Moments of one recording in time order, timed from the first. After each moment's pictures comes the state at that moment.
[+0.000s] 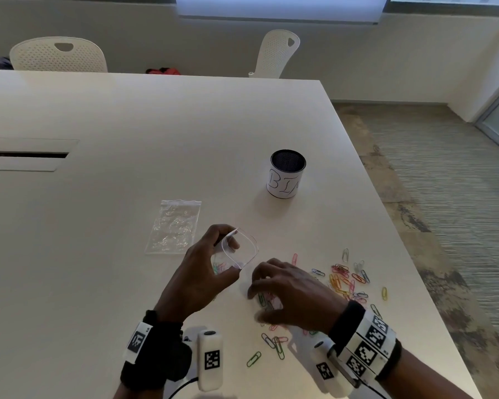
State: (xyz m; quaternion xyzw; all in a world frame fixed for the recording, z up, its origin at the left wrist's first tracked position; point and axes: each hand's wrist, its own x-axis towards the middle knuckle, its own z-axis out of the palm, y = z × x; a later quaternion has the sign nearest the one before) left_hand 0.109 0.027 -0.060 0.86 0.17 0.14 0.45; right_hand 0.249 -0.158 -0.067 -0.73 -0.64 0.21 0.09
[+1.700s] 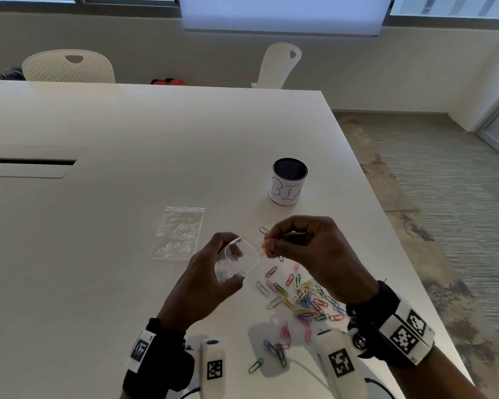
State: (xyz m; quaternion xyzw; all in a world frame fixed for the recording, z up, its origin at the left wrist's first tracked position) left_hand 0.104 0.022 -0.055 0.86 0.17 0.15 0.46; right_hand 0.261 -0.151 0.012 -0.68 -0.33 0.30 0.58
